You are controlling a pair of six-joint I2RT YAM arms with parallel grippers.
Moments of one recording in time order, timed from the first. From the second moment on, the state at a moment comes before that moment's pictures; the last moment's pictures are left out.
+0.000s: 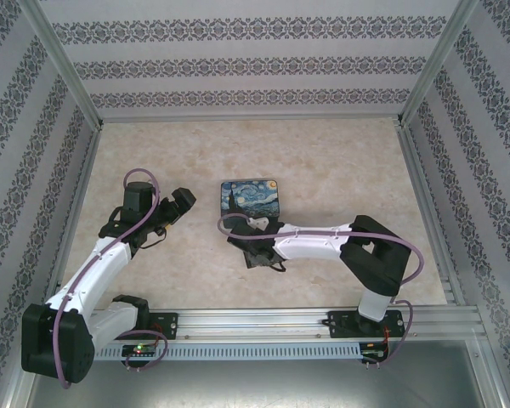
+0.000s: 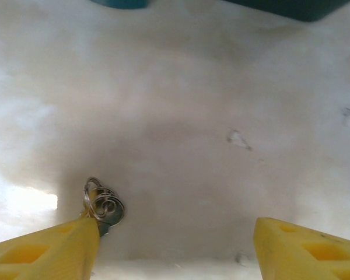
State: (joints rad) left arm -0.14 1.03 0.63 -0.33 0.27 -0.87; right arm 1.05 1.76 1.02 -0.67 0.27 0.82
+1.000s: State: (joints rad) left arm -0.14 1.04 0.63 -0.33 0.27 -0.86; right arm 0.97 1.62 0.94 -0.63 0.06 0.28
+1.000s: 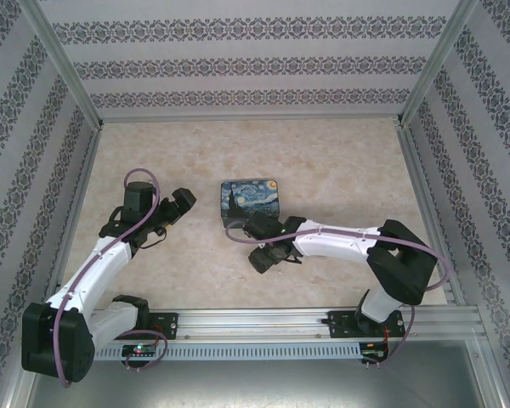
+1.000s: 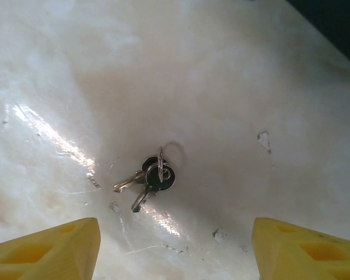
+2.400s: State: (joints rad) left arm -0.13 1.06 0.63 -0.33 0.29 -0.86; right arm 0.99 1.78 1.05 -0.63 0.09 0.22
